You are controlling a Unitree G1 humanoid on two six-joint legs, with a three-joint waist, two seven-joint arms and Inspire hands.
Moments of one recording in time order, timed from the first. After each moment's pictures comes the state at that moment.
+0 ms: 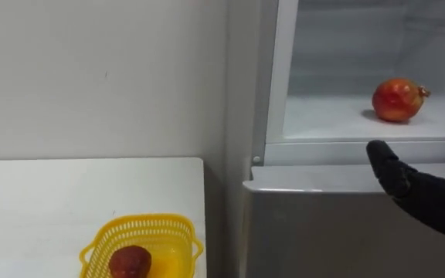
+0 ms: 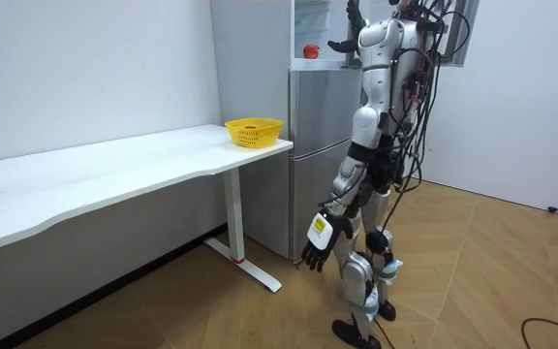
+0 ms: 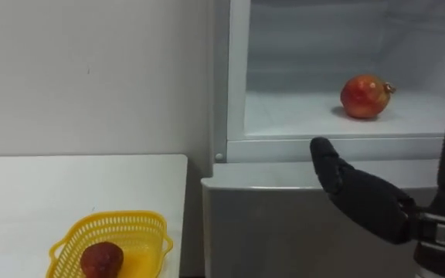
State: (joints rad) left arm 0.26 0.19 0.05 1.18 0.36 -0.01 0.06; right arm 0.05 -0.37 -0.06 -0.49 -0.47 -0.27 -0.62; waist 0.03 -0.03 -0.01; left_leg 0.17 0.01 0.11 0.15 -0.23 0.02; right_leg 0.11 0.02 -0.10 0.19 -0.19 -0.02
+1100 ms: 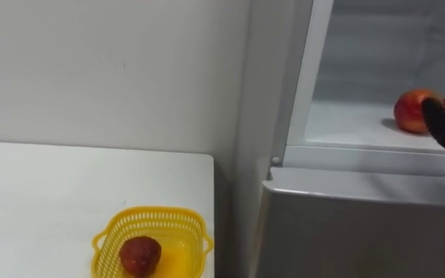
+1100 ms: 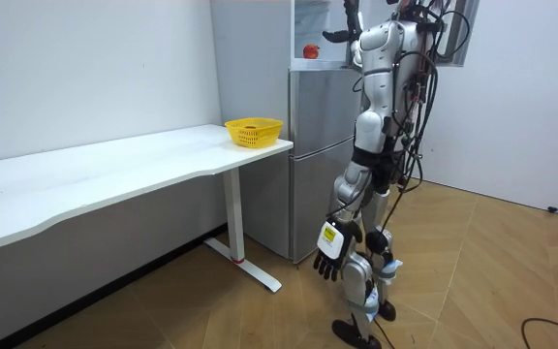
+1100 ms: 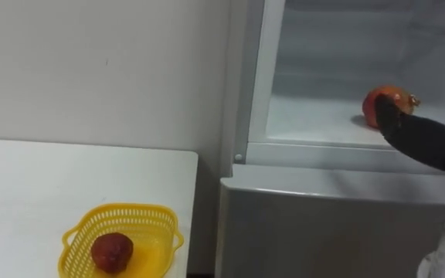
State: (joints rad) left arm 0.27 0.23 0.06 1.17 0.34 0.04 -0.01; right arm -0.27 -0.46 -0.19 -0.05 -0.24 -0.15 -0.61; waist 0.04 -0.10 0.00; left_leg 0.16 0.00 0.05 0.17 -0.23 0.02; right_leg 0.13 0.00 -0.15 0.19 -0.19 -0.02
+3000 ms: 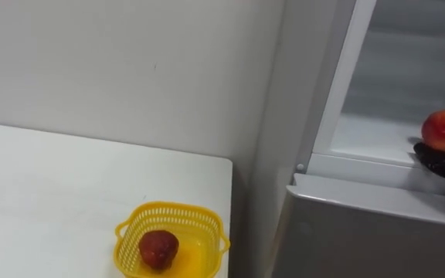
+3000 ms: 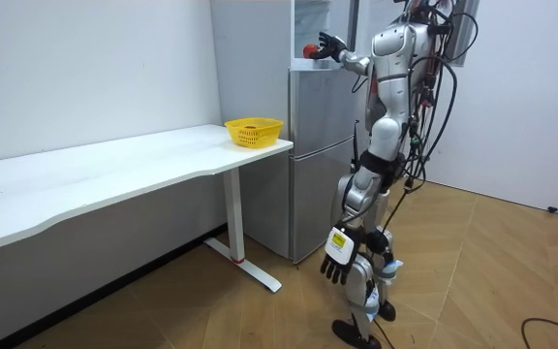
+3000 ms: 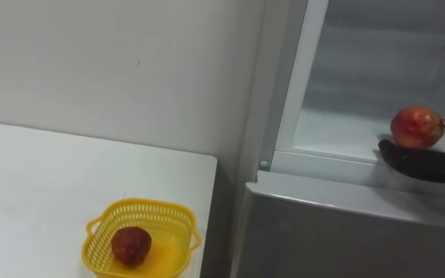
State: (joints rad) left arm 0.31 0.25 0.08 1.06 0.35 0.10 -0.05; right arm -0.44 -0.61 -0.17 0.40 0.15 -0.02 -0.33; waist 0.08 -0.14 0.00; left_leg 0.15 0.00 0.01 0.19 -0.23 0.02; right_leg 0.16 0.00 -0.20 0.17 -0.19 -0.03
